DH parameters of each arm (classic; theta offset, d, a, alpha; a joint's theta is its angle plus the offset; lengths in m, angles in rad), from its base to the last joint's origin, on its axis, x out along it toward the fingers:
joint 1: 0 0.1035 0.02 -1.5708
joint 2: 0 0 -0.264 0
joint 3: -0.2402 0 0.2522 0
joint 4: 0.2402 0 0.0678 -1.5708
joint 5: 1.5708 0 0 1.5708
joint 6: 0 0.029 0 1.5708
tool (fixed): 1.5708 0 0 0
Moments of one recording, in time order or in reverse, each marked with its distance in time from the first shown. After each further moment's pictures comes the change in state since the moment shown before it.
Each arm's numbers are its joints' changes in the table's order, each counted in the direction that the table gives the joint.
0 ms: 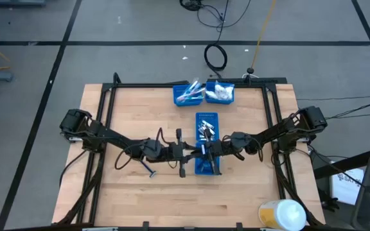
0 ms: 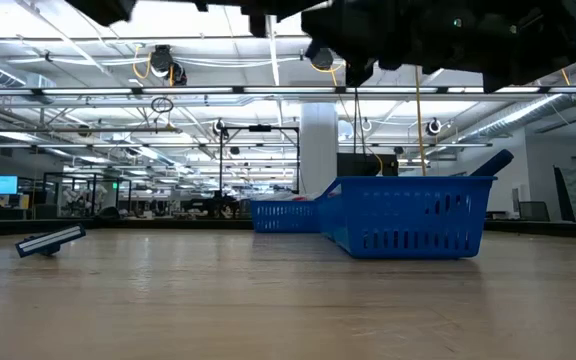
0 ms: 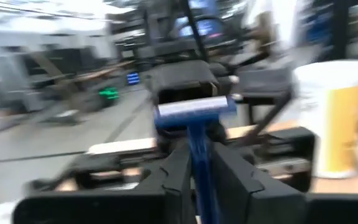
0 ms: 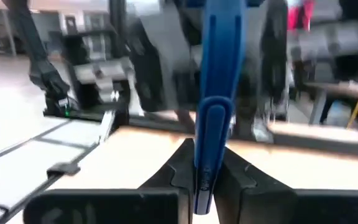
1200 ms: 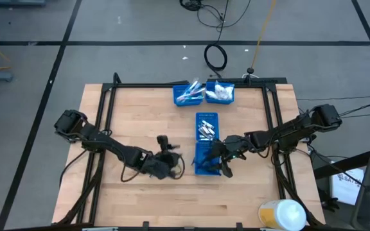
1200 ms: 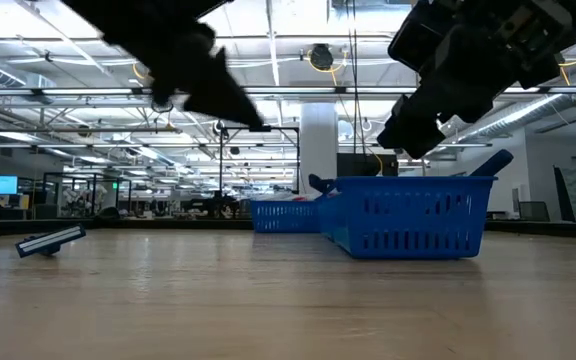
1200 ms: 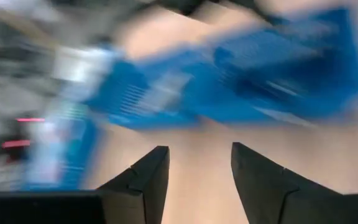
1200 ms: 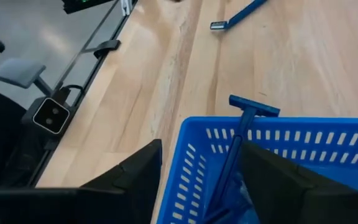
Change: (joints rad) left arm -0.129 -0.044 -0.021 0.870 -0.477 -0.196; right arm -0.007 -0.204 0.027 0.752 -0.164 0.339
